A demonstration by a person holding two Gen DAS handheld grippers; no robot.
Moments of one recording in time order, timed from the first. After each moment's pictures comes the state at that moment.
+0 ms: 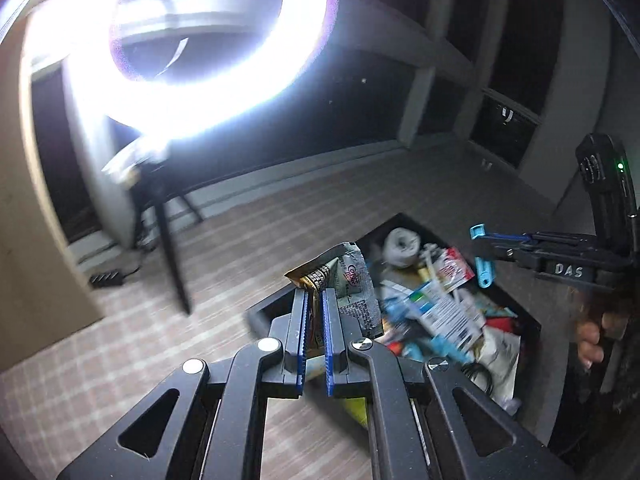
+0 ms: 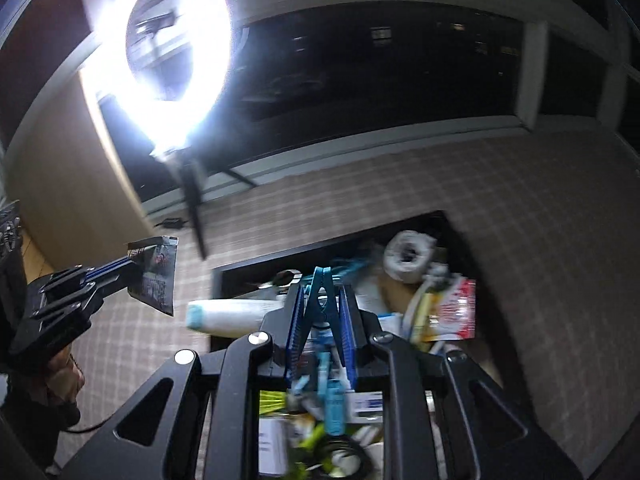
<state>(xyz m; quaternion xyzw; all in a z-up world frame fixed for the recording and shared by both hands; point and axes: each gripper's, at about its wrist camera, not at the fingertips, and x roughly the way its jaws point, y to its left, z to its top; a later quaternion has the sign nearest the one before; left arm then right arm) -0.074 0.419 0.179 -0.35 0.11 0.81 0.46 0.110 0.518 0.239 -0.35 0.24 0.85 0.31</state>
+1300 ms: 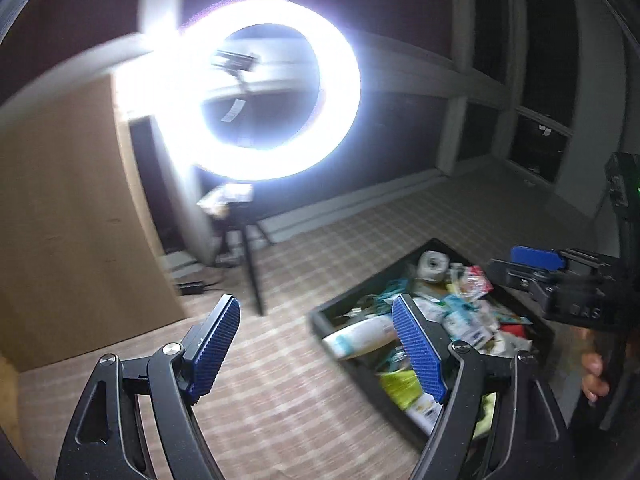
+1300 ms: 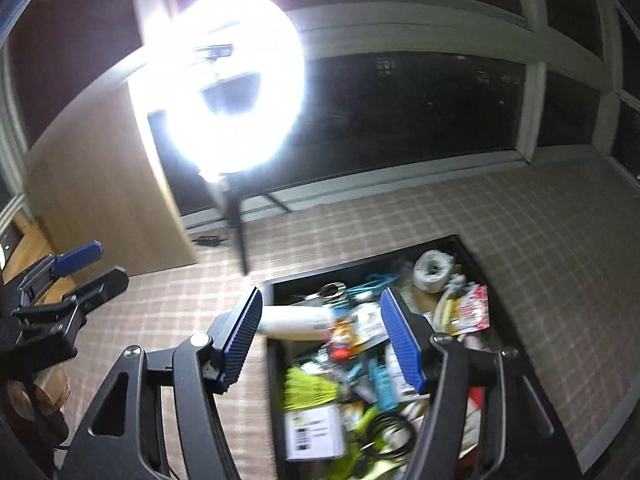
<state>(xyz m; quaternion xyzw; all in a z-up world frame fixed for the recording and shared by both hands) -0.034 0.317 0.247 -0.30 0.11 0.88 0.35 0.106 0.429 0.291 -0.31 0.20 0.88 0.29</state>
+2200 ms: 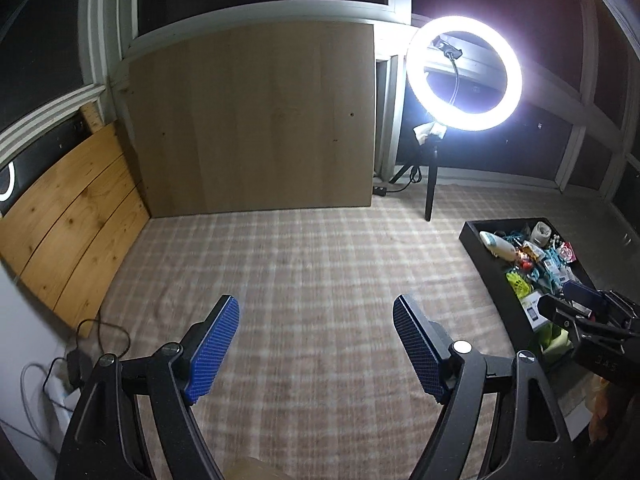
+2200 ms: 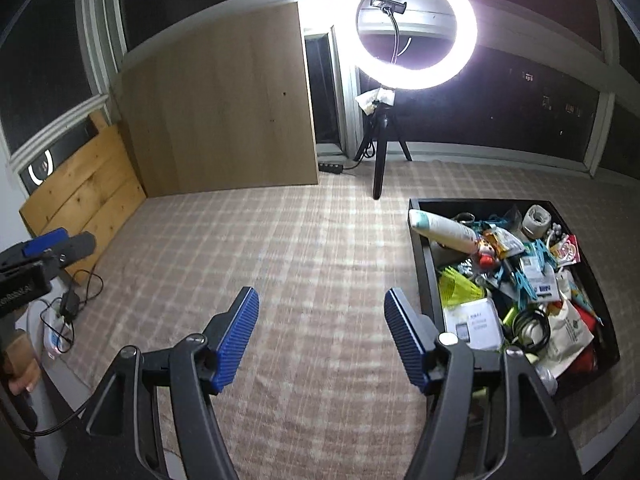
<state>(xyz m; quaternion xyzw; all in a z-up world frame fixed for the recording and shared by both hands) 0.058 0.085 0.217 -0.36 0.05 0.92 0.12 0.090 0.225 0.251 -0.34 0.14 0.91 0.19</state>
